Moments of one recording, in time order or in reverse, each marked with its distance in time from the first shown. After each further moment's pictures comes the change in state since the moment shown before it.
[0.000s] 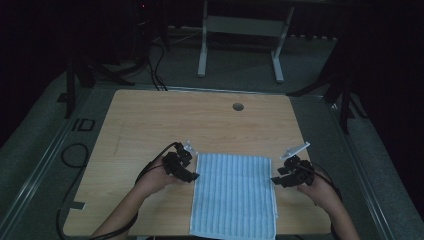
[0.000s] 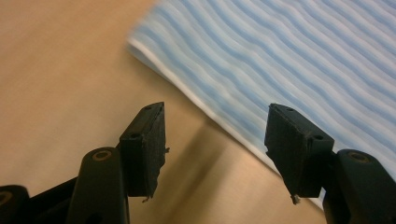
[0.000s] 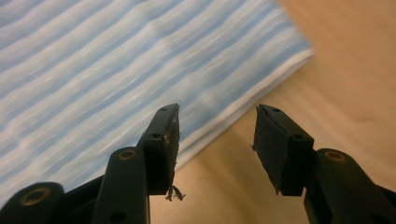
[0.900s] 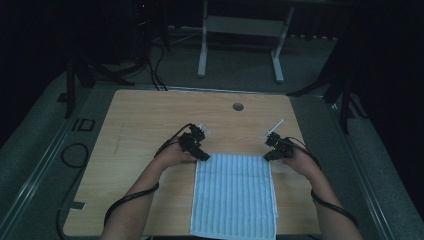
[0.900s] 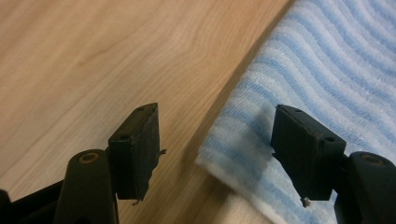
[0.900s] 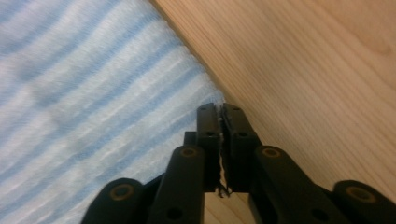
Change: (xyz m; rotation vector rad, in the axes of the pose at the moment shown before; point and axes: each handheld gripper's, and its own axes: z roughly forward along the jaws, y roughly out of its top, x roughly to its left) left arm 0.051 0.056 0.059 0.030 -0.042 0.010; right arm -0.055 0.069 0.058 0.180 -0.002 -0.022
